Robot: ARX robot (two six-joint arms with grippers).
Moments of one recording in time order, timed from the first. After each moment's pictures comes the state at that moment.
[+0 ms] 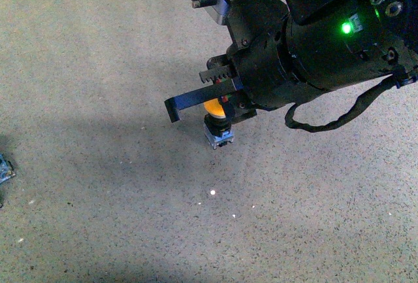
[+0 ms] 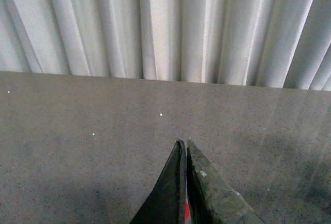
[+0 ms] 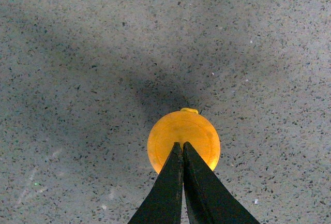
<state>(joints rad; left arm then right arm) 0.00 0.02 0.01 0.00 0.00 0.00 0.46 1.85 0.99 0.03 0.01 0.06</state>
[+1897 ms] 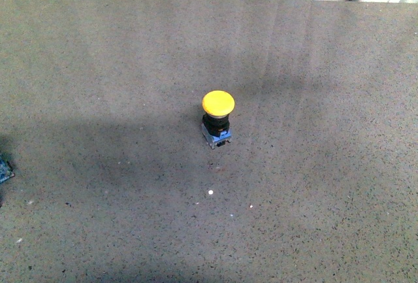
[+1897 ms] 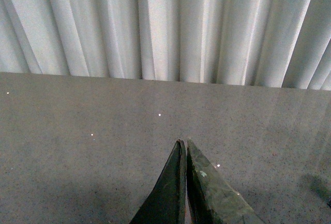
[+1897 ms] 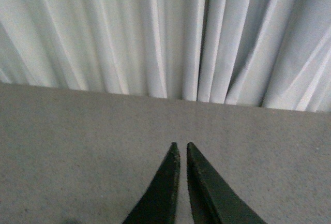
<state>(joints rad) 0.00 0.02 0.01 0.00 0.00 0.00 0.24 1.28 0.35 0.93 0.24 0.01</state>
